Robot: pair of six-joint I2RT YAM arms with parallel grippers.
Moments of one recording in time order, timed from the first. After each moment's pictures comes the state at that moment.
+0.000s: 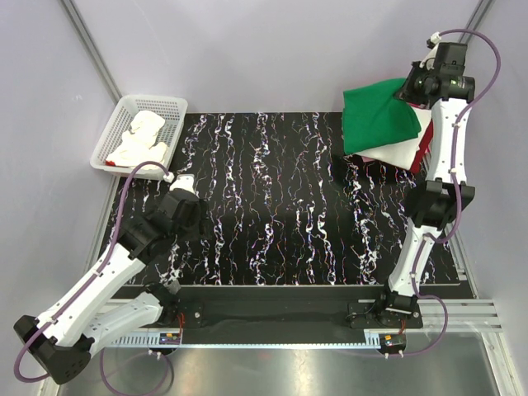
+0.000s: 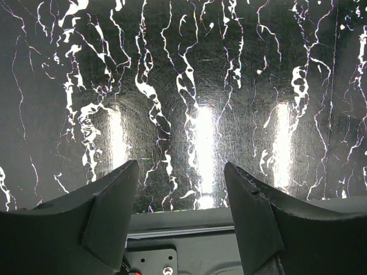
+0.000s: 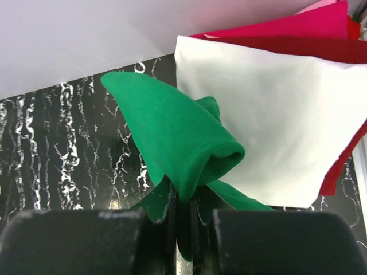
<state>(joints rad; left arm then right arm) -0.64 0.85 0.92 -0.96 -0.32 -0.54 -0.17 2.17 2.56 -0.98 -0.23 0.19</state>
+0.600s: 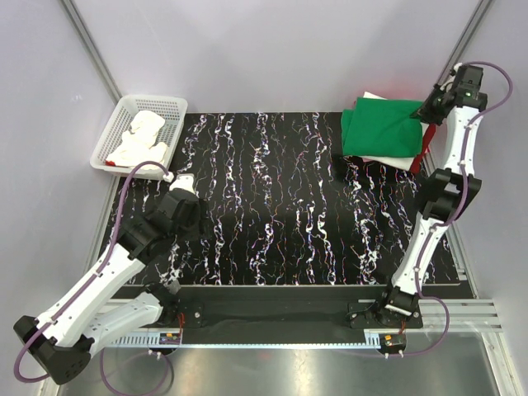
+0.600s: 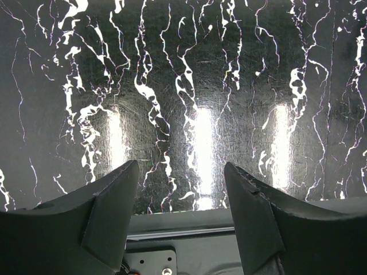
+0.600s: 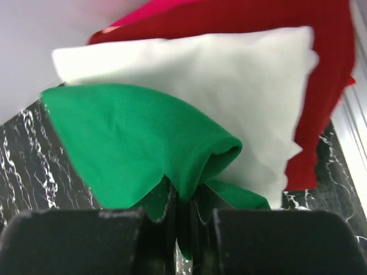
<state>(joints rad) -0.64 0.85 0.92 -0.95 -0.32 -0.54 -0.33 2.35 2.56 -0.96 -0.30 0.29</state>
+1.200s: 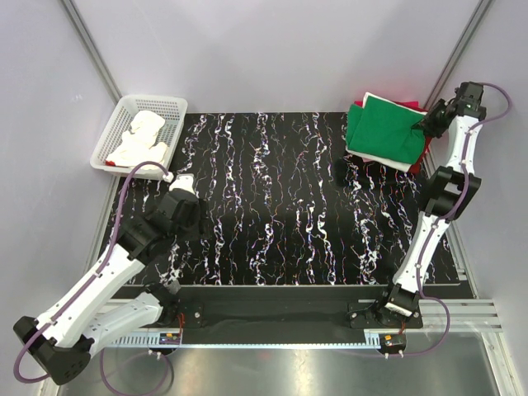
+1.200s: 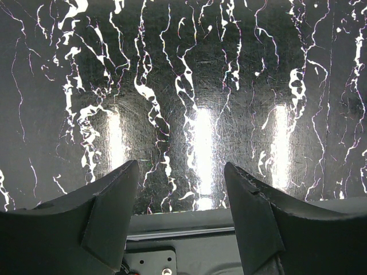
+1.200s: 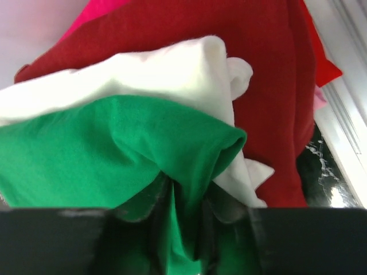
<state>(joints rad) -0.64 0.84 0.92 -0.95 -0.32 -0.54 -0.41 2.51 2.59 -0.92 -0.34 0.40</state>
